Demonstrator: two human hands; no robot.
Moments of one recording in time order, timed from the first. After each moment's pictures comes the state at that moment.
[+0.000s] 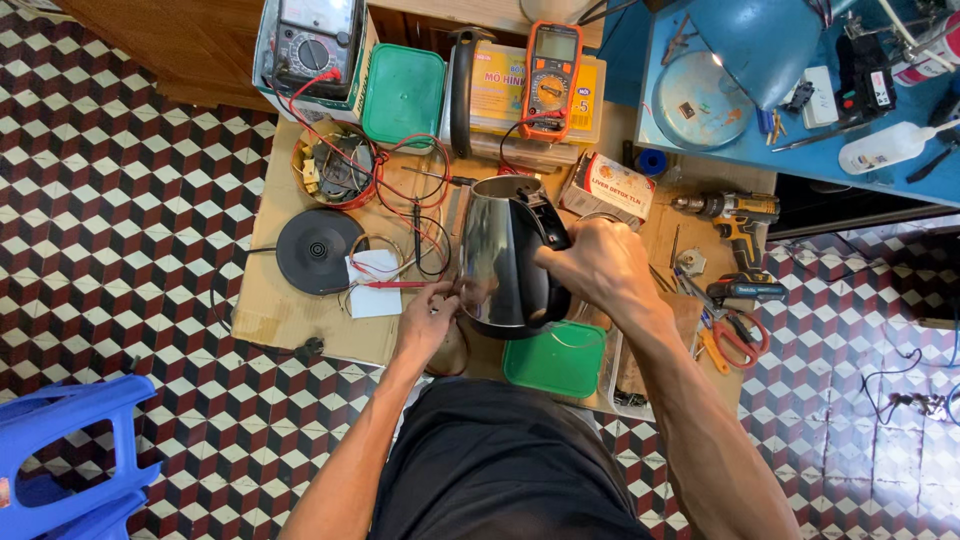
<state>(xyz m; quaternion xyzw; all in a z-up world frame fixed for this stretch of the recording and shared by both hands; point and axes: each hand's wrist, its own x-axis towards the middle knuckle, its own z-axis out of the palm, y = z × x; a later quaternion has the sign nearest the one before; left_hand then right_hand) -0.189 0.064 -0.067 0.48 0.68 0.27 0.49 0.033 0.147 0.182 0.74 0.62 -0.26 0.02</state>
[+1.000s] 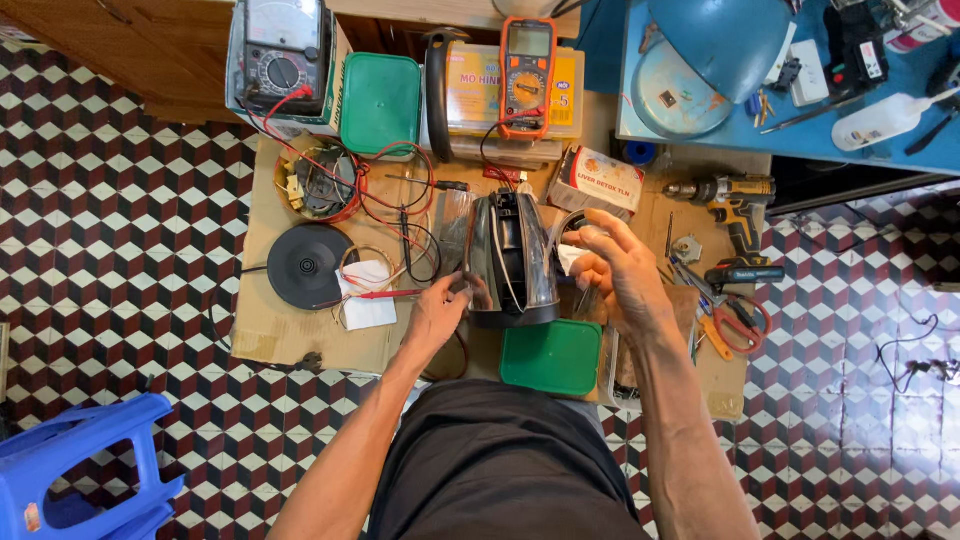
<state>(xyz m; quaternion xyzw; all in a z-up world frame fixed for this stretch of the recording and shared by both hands) -0.161 0.098 -0.061 0.48 0.58 0.28 0.60 0.108 0.119 0.101 0.59 0.24 -0.62 -0.45</state>
